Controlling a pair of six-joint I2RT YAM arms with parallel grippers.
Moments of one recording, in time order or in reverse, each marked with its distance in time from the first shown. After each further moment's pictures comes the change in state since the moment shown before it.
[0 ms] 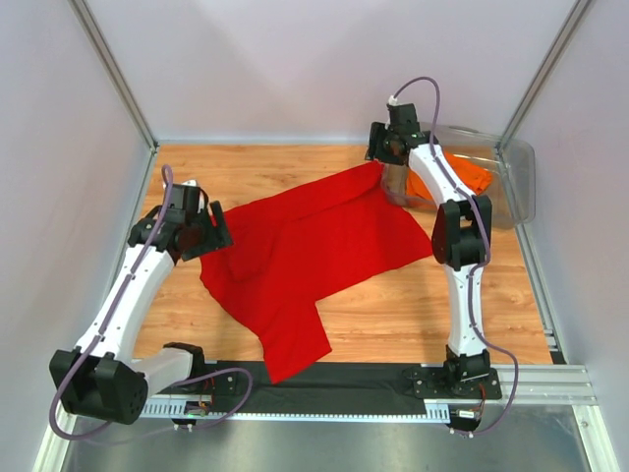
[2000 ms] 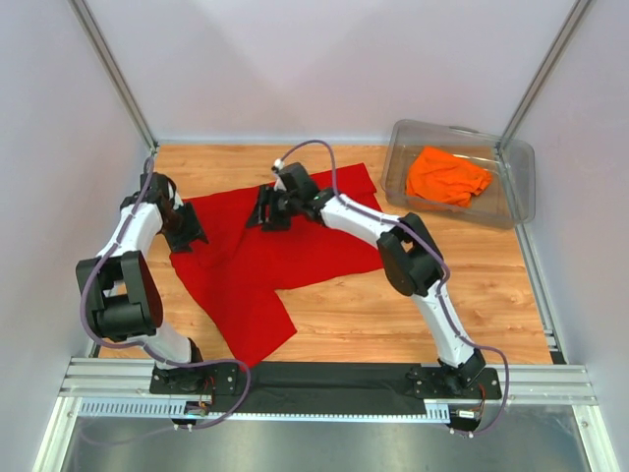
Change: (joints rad) left arm 0.358 0.448 0.075 0.116 0.203 0.174; right arm 0.504 -0.033 -0.280 0.313 -0.339 0.450
